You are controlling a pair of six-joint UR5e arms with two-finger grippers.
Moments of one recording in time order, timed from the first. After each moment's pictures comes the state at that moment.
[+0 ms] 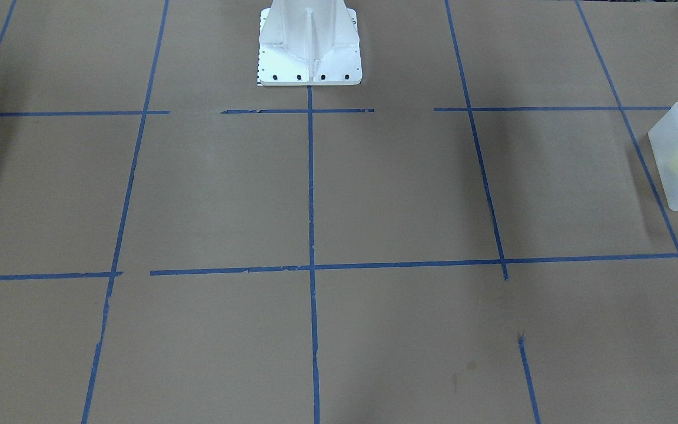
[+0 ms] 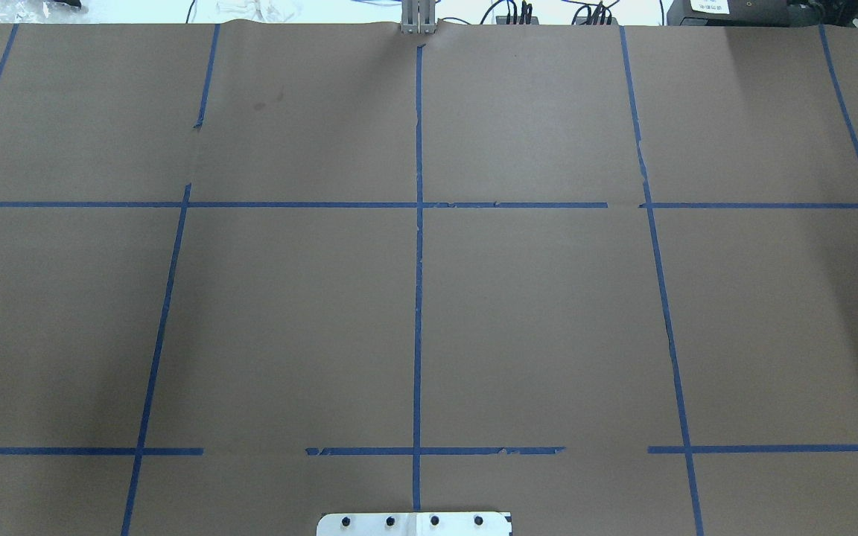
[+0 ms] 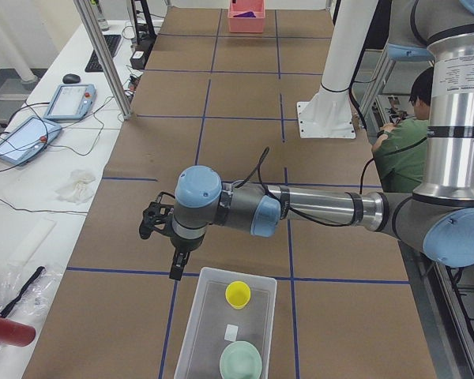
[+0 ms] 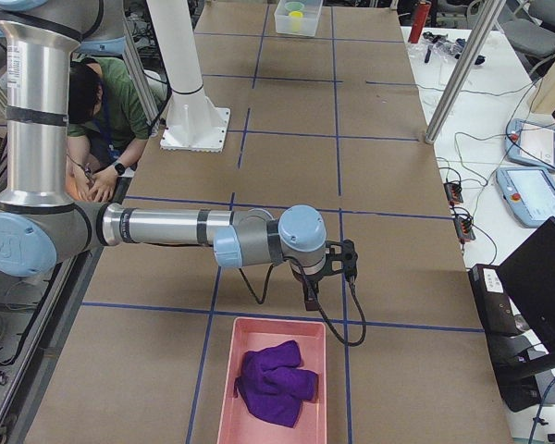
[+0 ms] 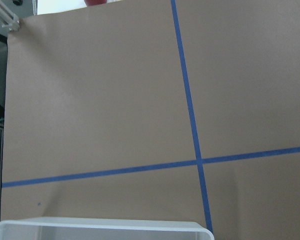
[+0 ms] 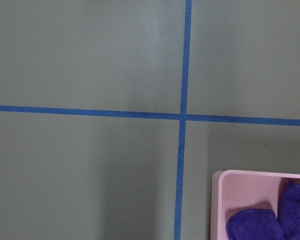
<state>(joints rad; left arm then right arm) -1.67 -1.56 -1.72 -1.61 -2.29 0.03 1.60 -1.68 1.71 -1.40 2.43 0.08</state>
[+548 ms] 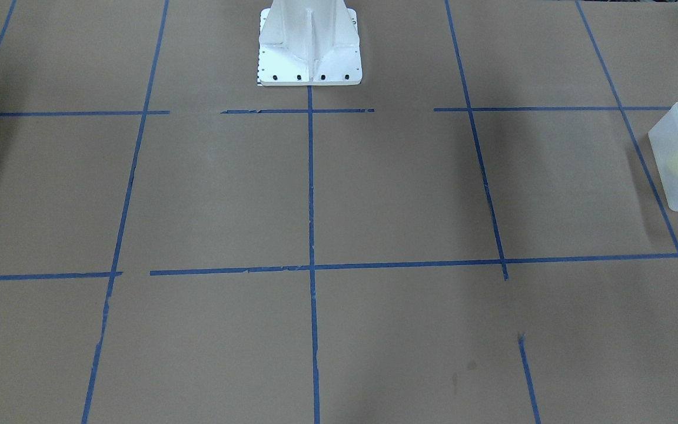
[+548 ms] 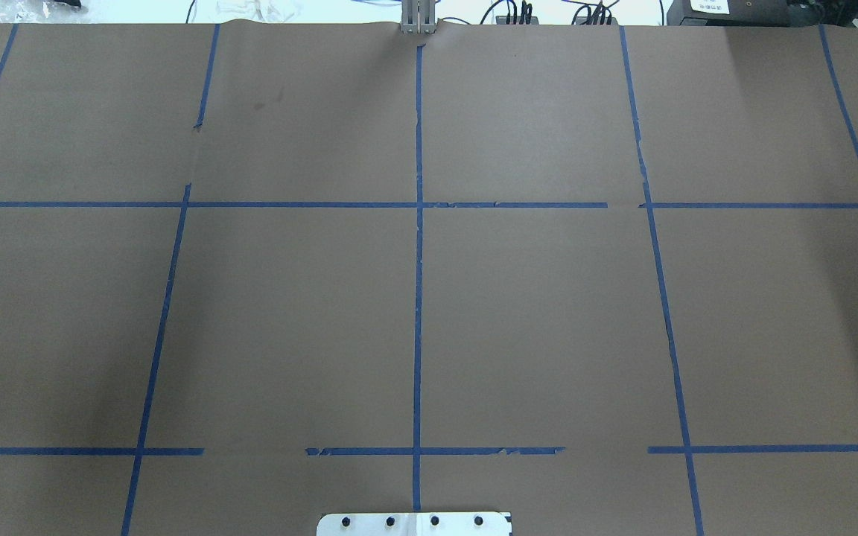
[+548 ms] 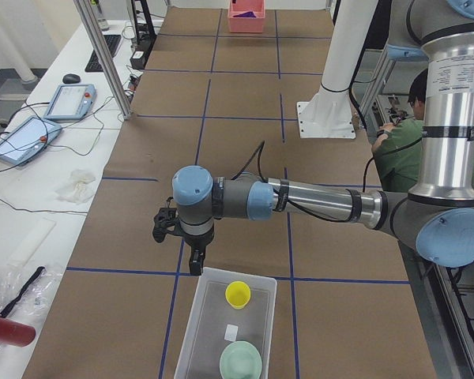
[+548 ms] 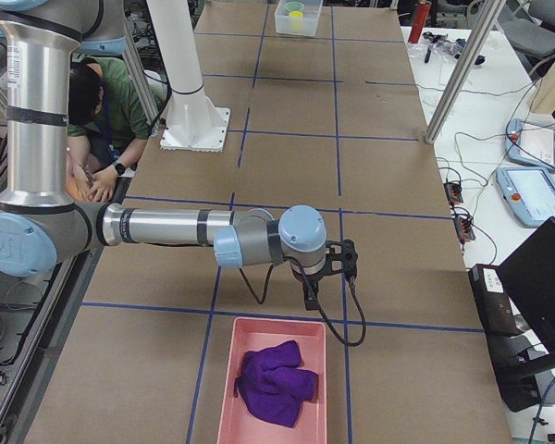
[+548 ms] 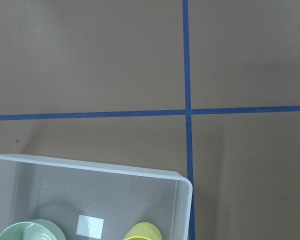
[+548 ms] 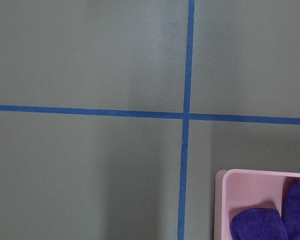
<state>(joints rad) -1.57 -1.55 -1.71 -1.50 -2.30 0.03 1.60 -1.68 1.71 -1.40 2.44 0.08</state>
